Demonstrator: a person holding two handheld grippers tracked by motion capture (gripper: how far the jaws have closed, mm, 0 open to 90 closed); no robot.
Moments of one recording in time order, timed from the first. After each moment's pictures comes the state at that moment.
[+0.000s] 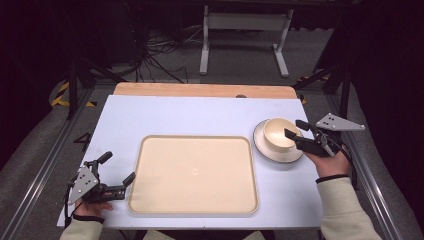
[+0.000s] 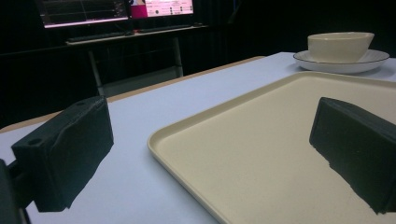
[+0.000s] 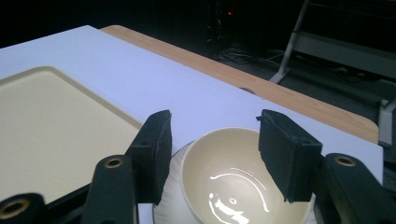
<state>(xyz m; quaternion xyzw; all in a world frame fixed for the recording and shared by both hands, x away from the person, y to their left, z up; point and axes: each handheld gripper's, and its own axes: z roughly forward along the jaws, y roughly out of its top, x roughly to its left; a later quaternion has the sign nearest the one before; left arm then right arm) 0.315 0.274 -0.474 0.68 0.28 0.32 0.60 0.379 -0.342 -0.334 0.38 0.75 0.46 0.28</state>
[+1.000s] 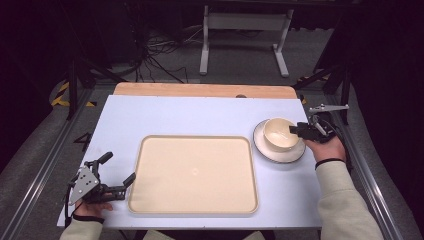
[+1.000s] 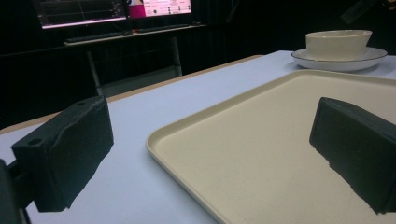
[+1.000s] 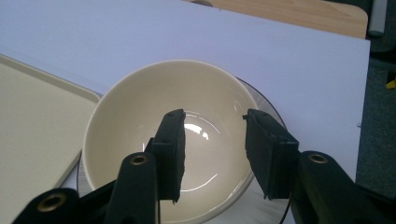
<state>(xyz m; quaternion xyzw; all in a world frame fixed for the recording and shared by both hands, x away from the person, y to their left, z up) 0.314 0.273 -0.474 0.68 0.28 0.32 0.60 0.443 -0.364 -0.360 0.51 0.76 0.34 0.20</state>
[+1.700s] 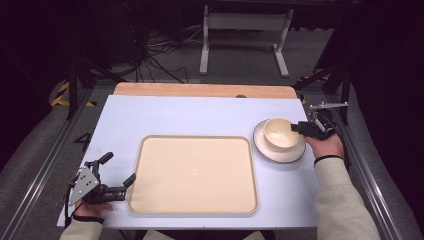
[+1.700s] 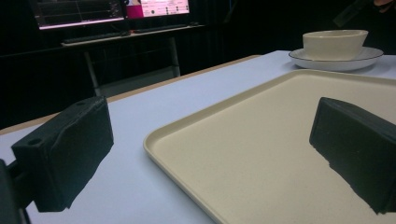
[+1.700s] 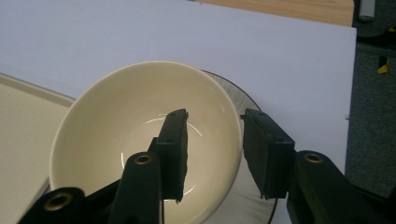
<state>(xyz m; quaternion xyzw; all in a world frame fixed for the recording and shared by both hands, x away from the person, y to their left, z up) 0.313 0.273 -0.474 0.68 0.27 0.32 0.60 0.455 -0.371 -0.363 0.54 0.75 0.33 0.20</state>
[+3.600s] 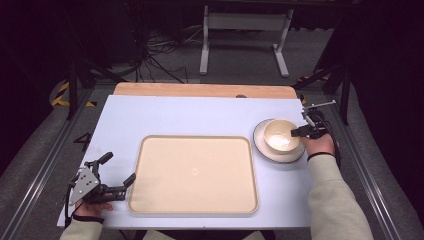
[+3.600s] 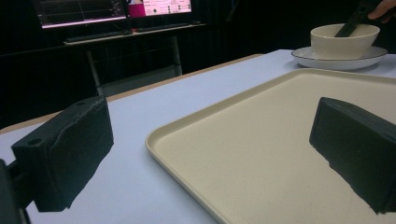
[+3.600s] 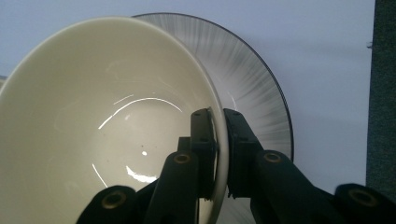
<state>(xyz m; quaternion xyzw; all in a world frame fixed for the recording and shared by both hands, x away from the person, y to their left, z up) 0.314 0.273 -0.474 0.68 0.28 0.32 0.59 0.476 -0.363 -0.383 0.63 0.73 0.24 0.13</state>
